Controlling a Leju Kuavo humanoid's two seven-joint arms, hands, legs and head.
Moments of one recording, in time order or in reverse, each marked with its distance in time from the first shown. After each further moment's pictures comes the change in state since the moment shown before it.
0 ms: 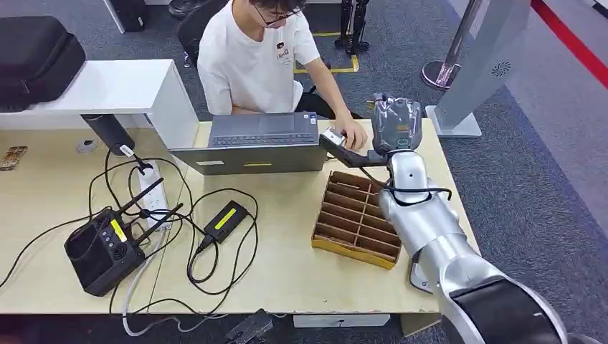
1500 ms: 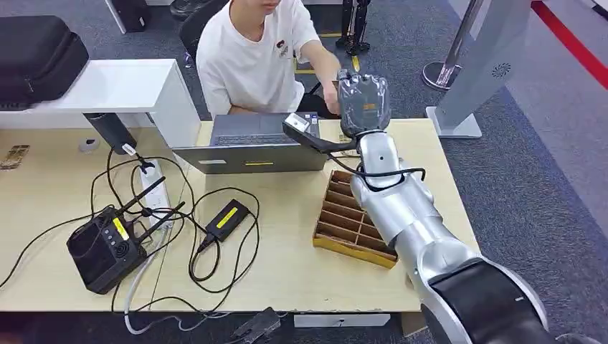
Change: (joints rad) left arm -0.036 -0.062 0.043 0.081 -0.082 -0.021 -0.005; right arm -0.096 0.113 0.037 0.050 0.045 0.003 0.002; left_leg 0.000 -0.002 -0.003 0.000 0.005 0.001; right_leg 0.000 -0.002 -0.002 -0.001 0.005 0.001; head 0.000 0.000
